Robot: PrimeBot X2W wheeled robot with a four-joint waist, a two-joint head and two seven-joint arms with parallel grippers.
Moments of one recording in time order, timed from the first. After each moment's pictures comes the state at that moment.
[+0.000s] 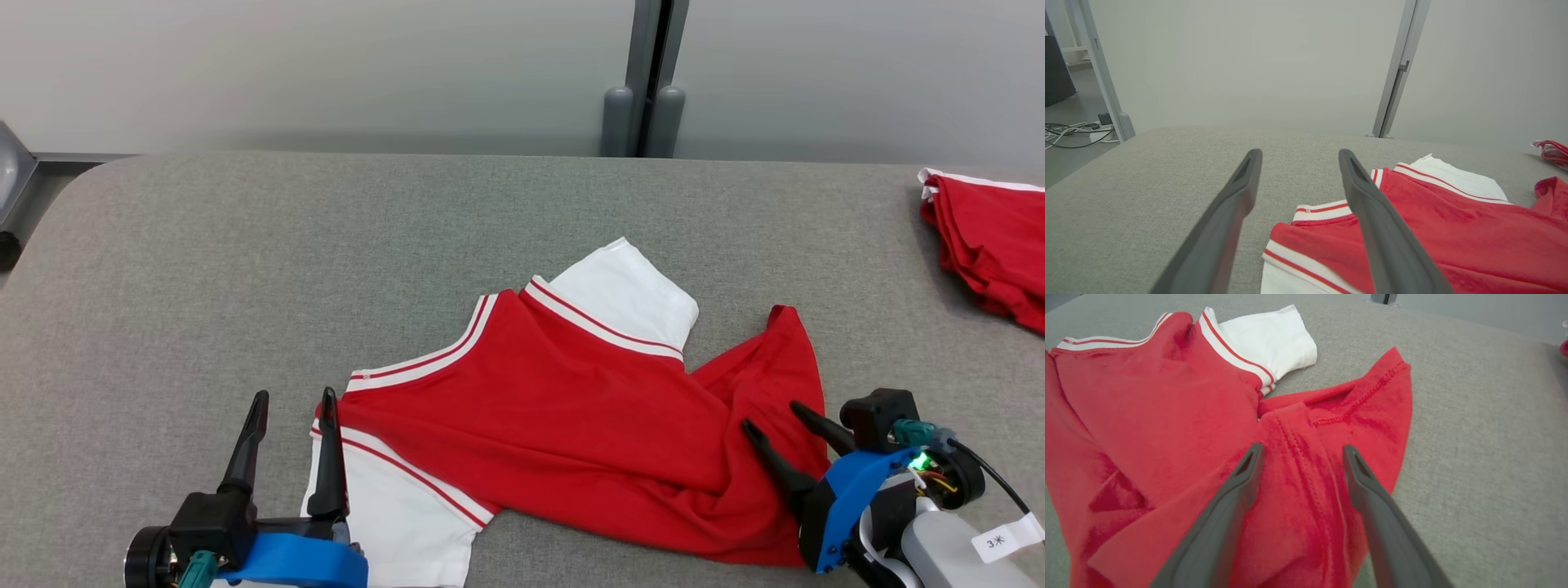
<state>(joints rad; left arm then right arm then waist) 0.00 0.05 -0.08 0.18 -0.15 -0.05 -0.26 -0.31 -0.39 0.45 0.51 0.48 0.13 -0.01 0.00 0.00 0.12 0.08</state>
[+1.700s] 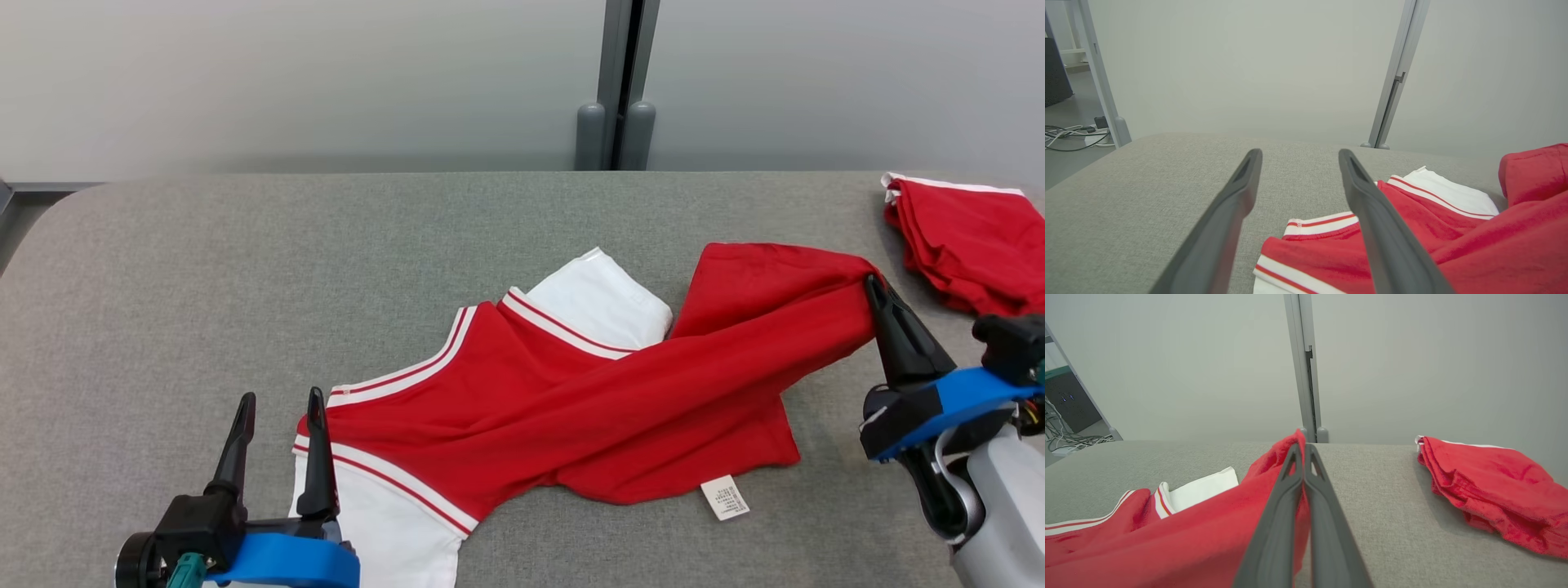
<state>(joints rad) 0.00 0.05 -0.06 0.17 -0.17 -0.04 -0.26 -0.43 -0.38 0.27 0.56 0.55 0.13 -0.26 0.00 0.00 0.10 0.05</state>
